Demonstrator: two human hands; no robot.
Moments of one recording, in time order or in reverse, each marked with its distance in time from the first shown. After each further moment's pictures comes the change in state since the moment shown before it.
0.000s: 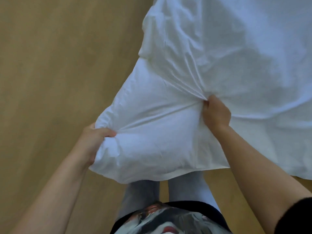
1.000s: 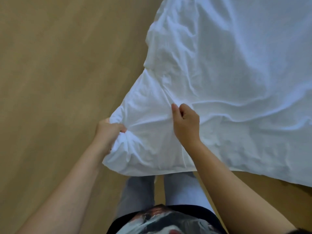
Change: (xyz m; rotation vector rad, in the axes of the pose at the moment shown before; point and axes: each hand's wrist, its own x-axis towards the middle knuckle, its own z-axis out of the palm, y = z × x) left_hand -0.010 0.003 0.026 0.043 0.002 0.048; right_hand -0.085 -0.091 -0.028 0.705 0.019 -0.103
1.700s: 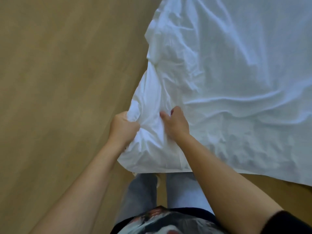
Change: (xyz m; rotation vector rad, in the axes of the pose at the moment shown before) left_hand -0.010 0.019 0.023 0.175 -0.007 0.247; right_hand 0.021 0.008 0.029 -0.240 -0.255 0.285
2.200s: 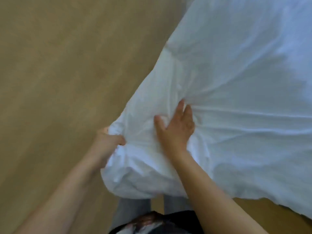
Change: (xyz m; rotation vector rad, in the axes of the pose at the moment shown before) left_hand -0.033 0.023 -0.055 -0.167 -0.067 -0.123; right_hand -0.029 -0.054 -0.005 -0.176 0.235 -0.196
